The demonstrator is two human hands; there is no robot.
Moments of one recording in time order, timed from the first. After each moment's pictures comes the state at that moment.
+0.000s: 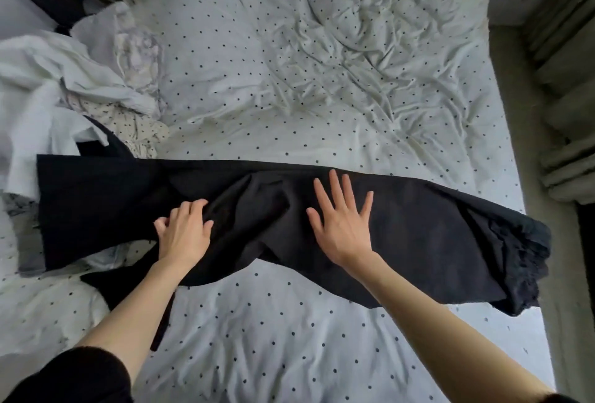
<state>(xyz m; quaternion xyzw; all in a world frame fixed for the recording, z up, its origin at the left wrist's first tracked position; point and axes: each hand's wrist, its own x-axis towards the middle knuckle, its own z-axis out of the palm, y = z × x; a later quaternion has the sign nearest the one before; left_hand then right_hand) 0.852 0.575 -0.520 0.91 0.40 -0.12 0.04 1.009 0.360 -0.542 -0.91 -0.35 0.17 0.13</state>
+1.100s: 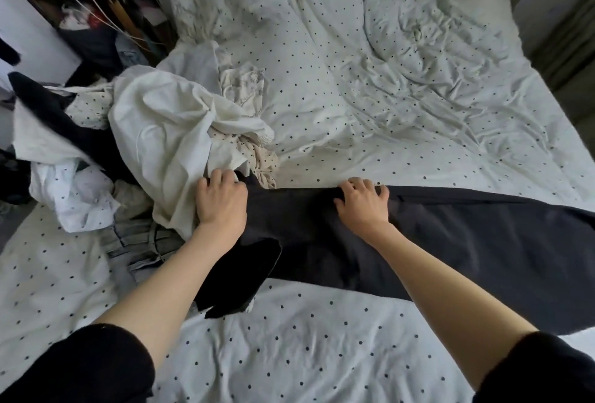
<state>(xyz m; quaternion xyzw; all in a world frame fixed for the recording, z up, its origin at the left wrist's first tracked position) 0.795 0.806 -0.448 0.95 0.27 -0.11 -0.15 0.925 0.620 -0.515 -0.95 -0.29 0.14 0.06</state>
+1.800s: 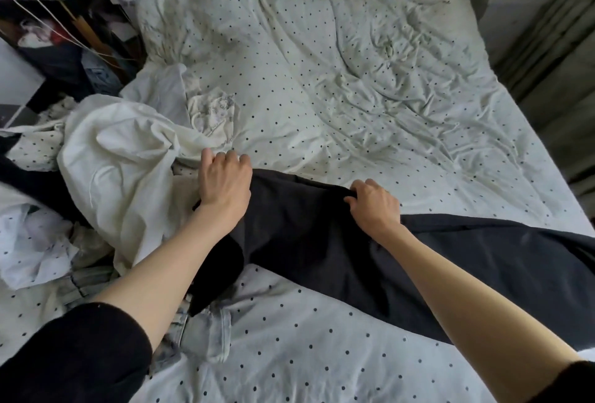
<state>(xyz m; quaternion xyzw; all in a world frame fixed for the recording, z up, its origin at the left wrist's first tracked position) 0.895 0.814 -0.428 0.97 0.20 -0.01 -0.15 0.996 0.602 -0.487 -0.96 -0.20 0.14 0.13</state>
